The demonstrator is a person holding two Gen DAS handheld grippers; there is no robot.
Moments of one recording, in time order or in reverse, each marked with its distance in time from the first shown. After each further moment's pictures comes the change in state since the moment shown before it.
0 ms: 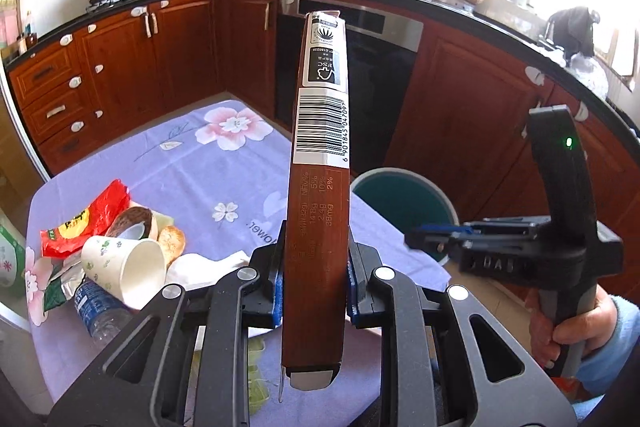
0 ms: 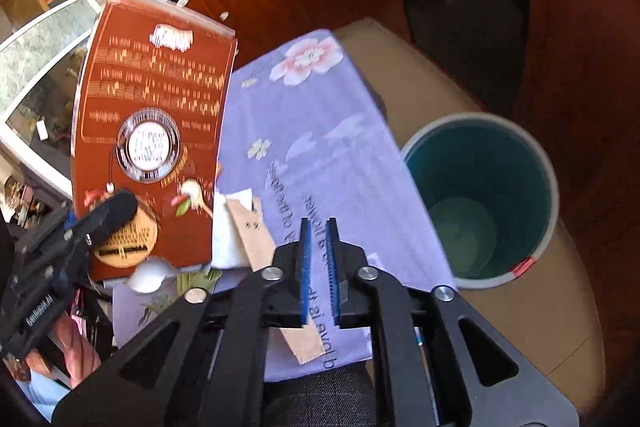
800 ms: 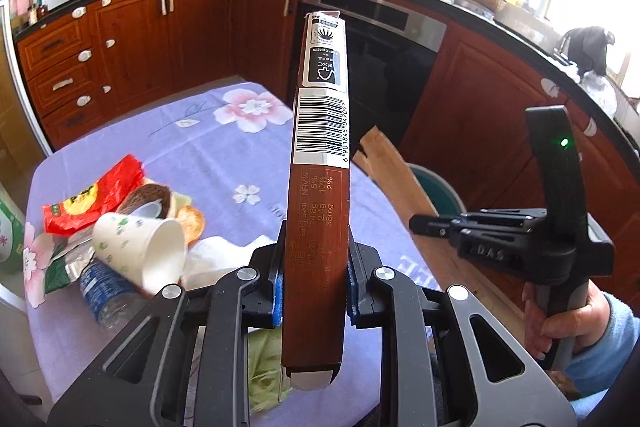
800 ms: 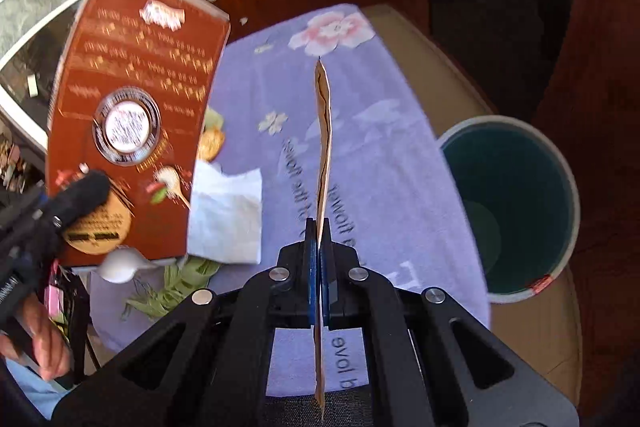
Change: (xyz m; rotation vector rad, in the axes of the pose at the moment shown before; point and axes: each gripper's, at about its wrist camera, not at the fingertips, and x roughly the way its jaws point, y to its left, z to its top) left arm 0.004 0.026 0.003 -0.061 0.032 -0.029; right arm -0.005 0.001 0.026 -0.016 -0.055 -0.089
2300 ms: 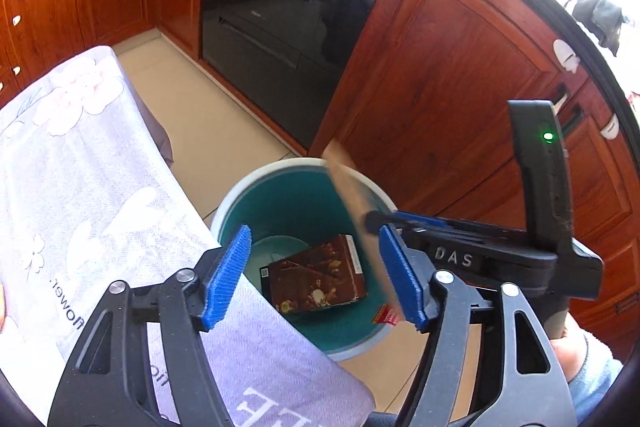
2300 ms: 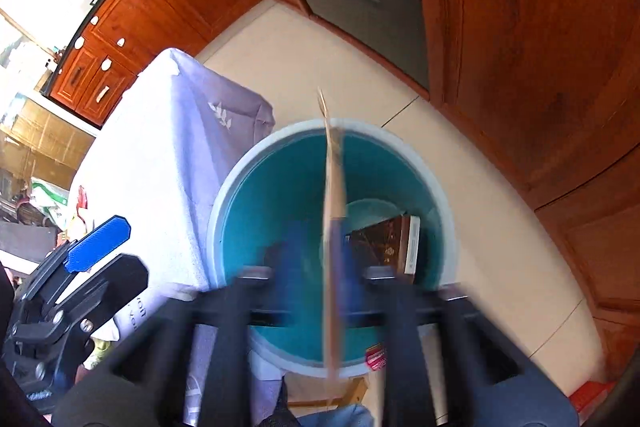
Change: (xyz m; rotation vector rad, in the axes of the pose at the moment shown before) left arm 0.207 -0.135 0.054 0.010 0.203 -0.170; right arm 0.051 -0.207 0.030 0.343 0.092 -0.080
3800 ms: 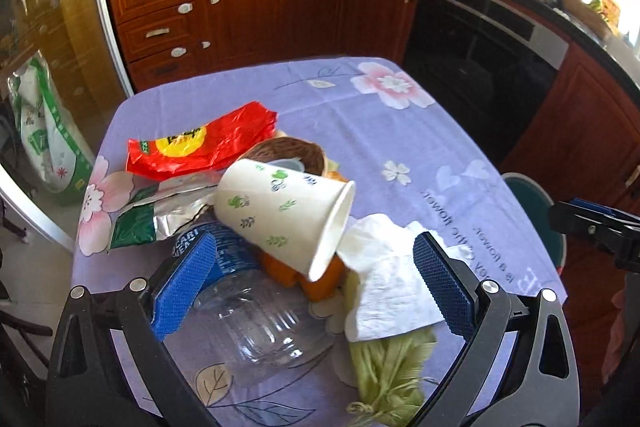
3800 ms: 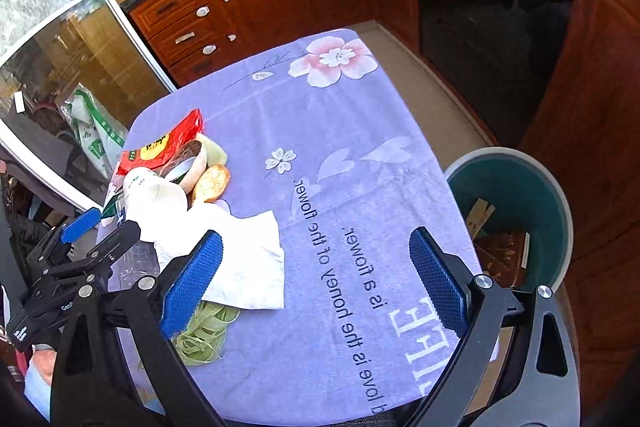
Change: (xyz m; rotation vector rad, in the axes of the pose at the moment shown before) left arm -0.204 0.216 -0.137 -0.264 -0.159 0.471; right arm -0.034 0.245 -0.106 -0.379 -0.064 0.028
